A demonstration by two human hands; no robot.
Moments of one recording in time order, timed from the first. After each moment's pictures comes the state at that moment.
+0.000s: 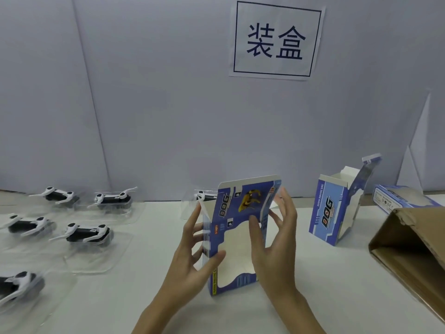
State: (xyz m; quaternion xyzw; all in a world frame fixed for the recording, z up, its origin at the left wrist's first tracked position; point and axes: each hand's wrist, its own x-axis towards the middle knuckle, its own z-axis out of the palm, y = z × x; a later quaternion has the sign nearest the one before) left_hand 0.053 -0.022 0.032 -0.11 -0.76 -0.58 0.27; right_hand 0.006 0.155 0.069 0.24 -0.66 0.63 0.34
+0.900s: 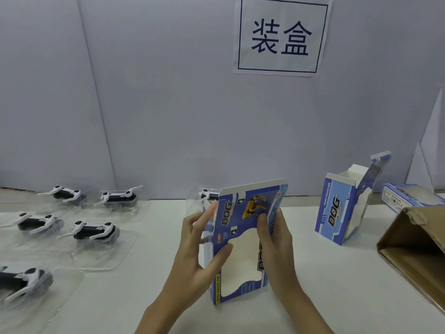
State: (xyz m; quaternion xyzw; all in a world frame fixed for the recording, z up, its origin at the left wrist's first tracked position) left_hand 0.060 -0.017 0.046 -0.15 -0.78 -0.51 0.34; right_hand 0.012 0.148 0.076 0.17 -0.60 0.77 0.11
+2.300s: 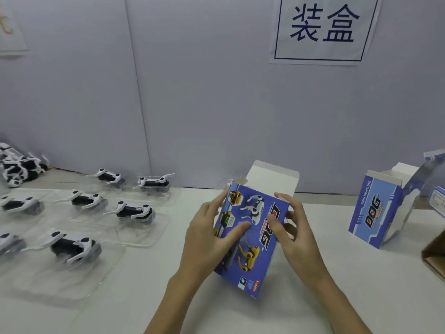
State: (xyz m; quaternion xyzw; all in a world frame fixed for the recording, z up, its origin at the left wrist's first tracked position) left_hand 0.072 -0.041 0.068 0.00 -0.83 -0.44 0.35; right_hand 0.004 0.149 0.065 0.25 -0.66 0.70 0.06
